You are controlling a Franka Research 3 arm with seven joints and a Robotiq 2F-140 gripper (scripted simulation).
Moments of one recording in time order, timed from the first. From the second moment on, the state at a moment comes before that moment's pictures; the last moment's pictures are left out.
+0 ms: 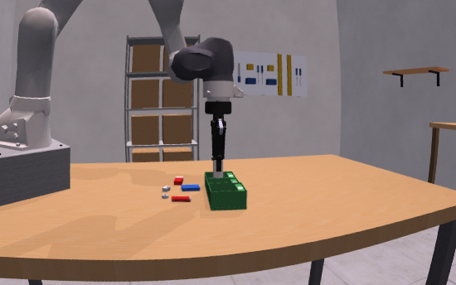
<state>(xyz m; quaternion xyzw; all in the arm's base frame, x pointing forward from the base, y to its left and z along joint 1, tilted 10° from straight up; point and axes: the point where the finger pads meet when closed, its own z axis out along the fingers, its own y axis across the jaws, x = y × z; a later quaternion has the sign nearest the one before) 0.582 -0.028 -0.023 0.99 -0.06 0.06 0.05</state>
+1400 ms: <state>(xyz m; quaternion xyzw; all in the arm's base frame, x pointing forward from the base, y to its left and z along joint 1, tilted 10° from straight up) 0.585 -0.027 -0.015 0.99 -0.06 0.07 0.05</state>
